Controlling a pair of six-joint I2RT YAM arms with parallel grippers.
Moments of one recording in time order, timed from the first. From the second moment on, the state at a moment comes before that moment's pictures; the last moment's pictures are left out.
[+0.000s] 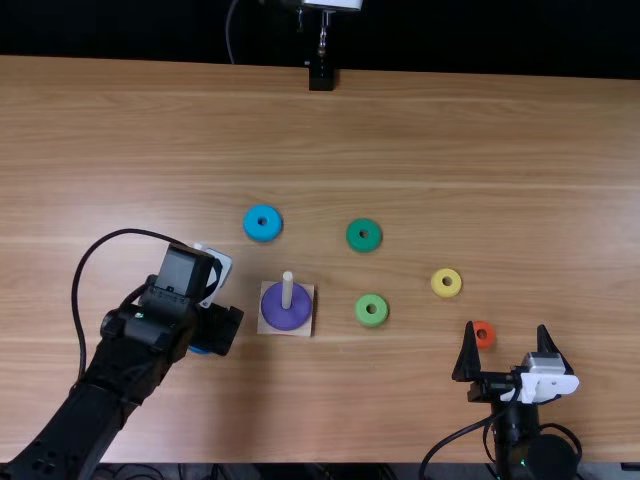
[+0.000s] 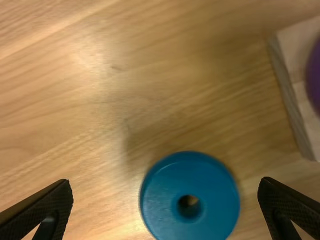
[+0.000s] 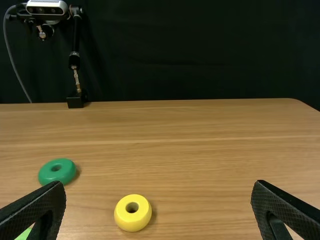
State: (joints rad) left arm -0.34 1.41 0.82 -0.55 -0.07 0.06; right arm 0.05 0.00 0.02 -0.03 0.07 -0.02
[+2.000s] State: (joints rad) left arm -0.37 1.52 0.82 -0.61 -0.07 0.06; right arm 0.05 0.00 0.02 -0.03 0.07 -0.02
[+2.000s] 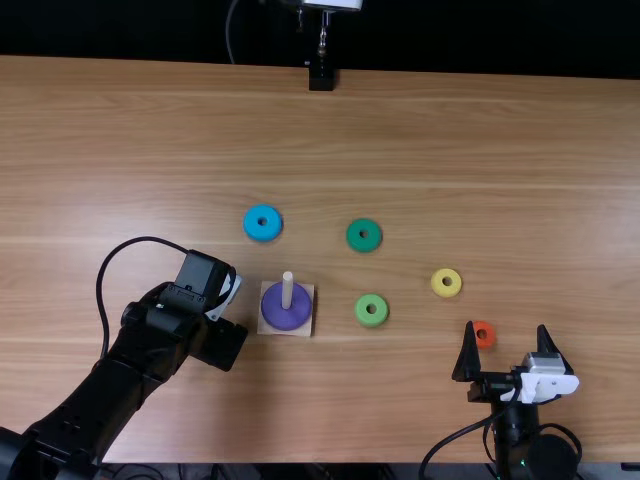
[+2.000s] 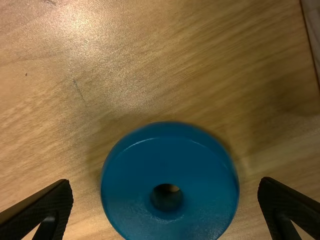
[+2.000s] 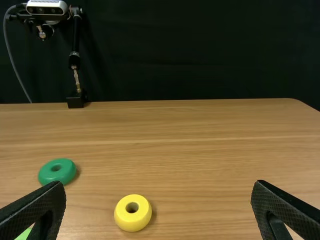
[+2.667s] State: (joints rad) left arm -0.37 1.55 0.82 -0.61 -0.07 0.06; right arm 0.05 0.00 0.02 -0.03 0.07 -0.02
